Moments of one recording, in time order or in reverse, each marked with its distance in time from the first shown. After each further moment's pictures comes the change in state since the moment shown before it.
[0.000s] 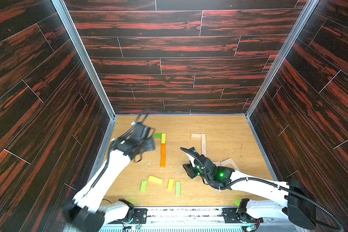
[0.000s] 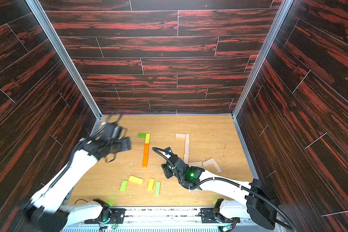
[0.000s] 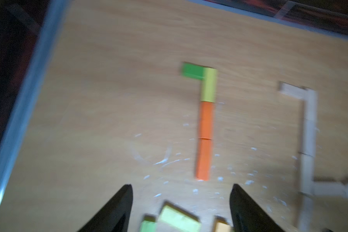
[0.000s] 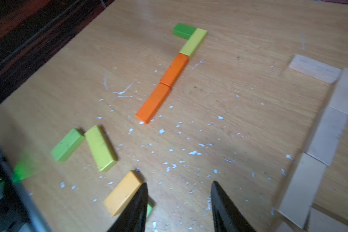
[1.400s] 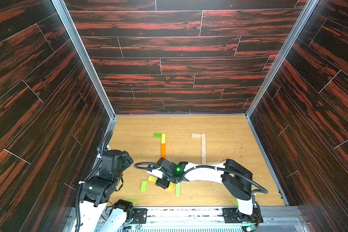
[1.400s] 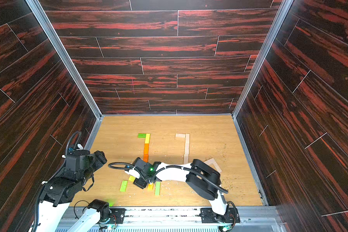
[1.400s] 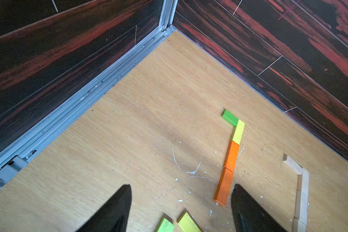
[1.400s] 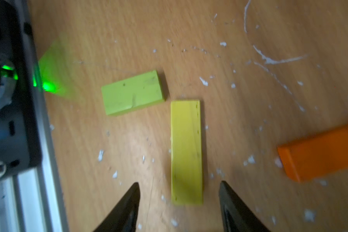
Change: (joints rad) left arm 0.146 -0.507 -0.230 -0.029 -0.130 -0.195; right arm 0.139 0.739 0.600 -0.194 -0.333 -0.428
